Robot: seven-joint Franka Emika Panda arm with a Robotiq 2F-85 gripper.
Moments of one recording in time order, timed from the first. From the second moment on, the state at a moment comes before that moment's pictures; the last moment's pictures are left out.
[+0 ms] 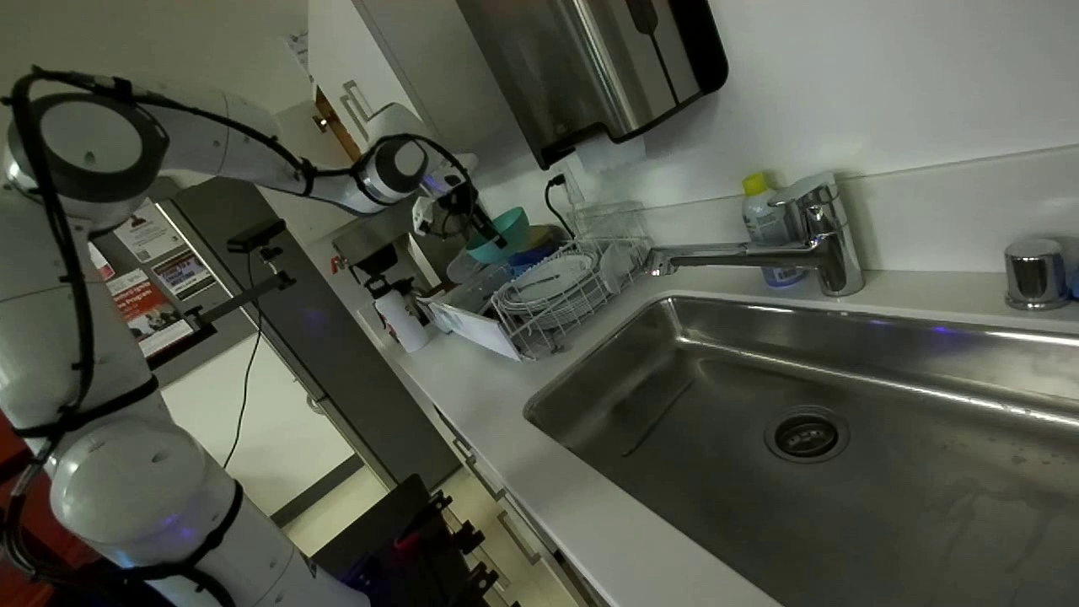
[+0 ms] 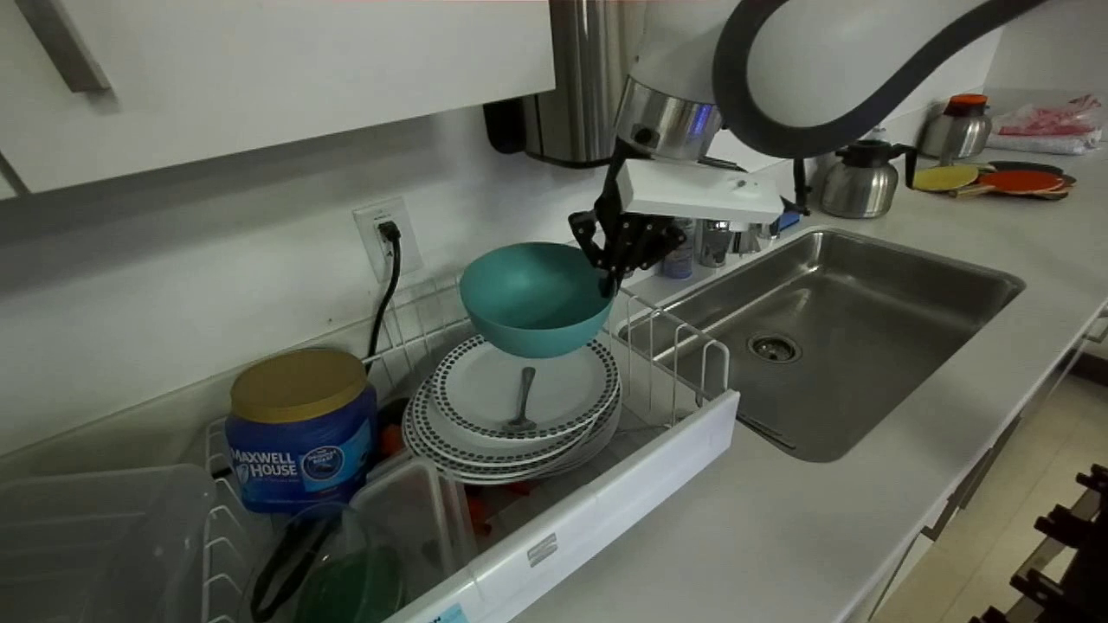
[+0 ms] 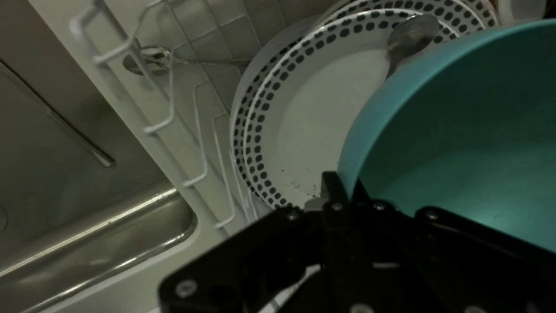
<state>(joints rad) 0.36 0.22 0.08 -1.91 -0.01 2.48 0.85</state>
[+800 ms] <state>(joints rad) 0.21 -0.32 0.17 -2.42 -0.22 2.48 1.11</state>
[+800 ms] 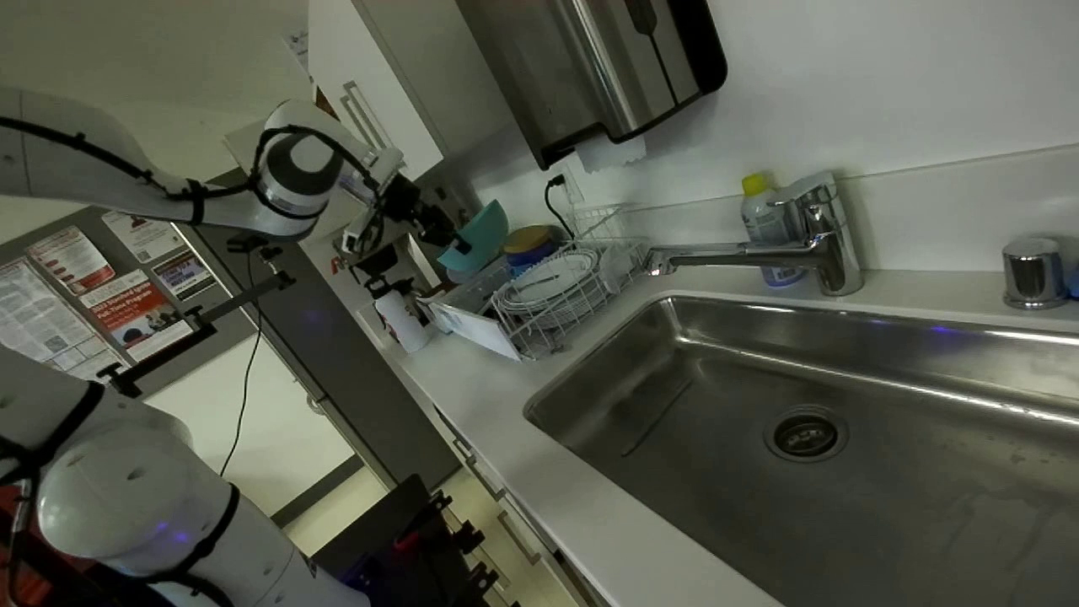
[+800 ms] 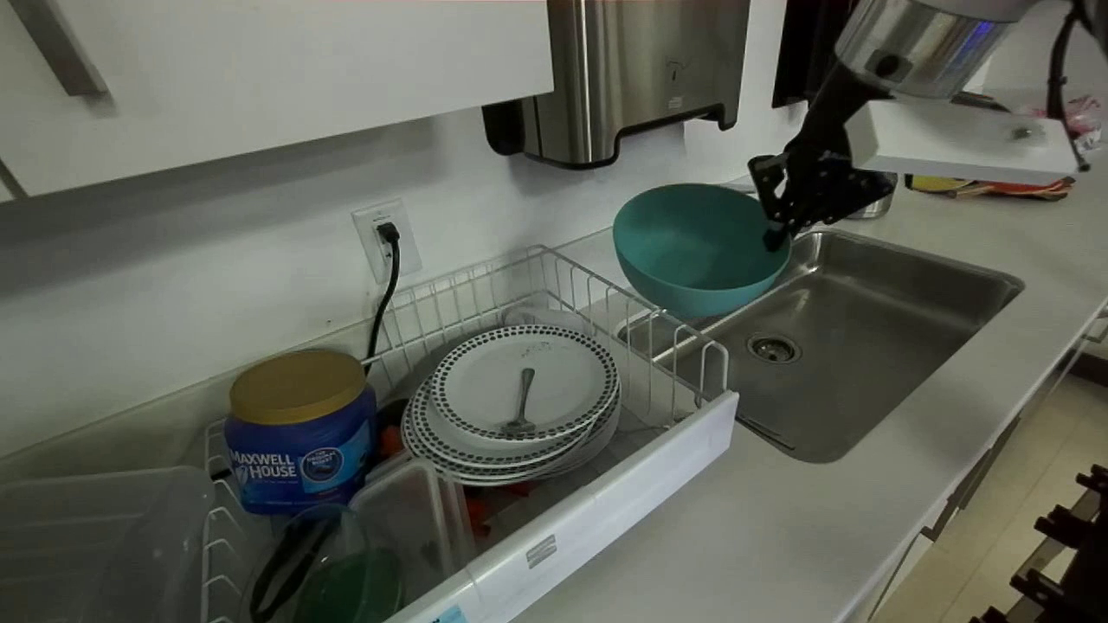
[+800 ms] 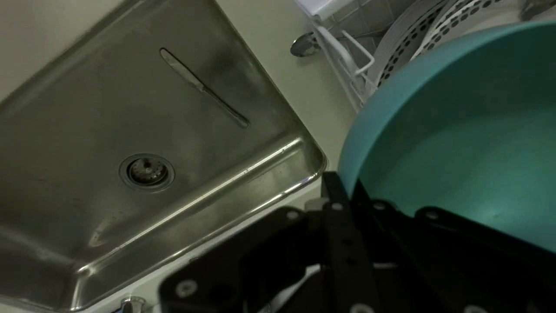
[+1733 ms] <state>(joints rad) -0.17 -0.30 0.21 -2.44 -0.53 2.48 1.38</state>
